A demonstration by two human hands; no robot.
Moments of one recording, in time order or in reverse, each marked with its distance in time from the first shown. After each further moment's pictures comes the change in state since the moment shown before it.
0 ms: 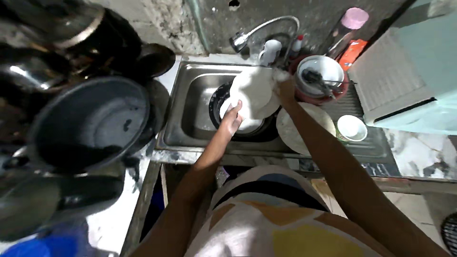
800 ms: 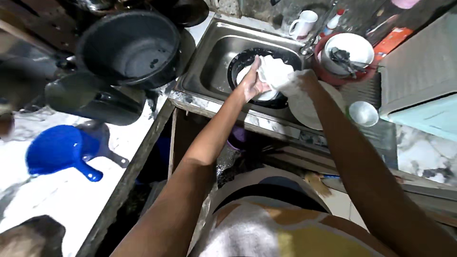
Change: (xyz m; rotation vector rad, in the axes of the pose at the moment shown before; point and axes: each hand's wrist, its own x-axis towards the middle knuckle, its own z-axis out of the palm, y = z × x) left_hand -0.083 -0.003 0.031 -0.045 -0.094 -0.065; right_hand -0.081 0.062 -0.014 0.022 -0.331 -0.184
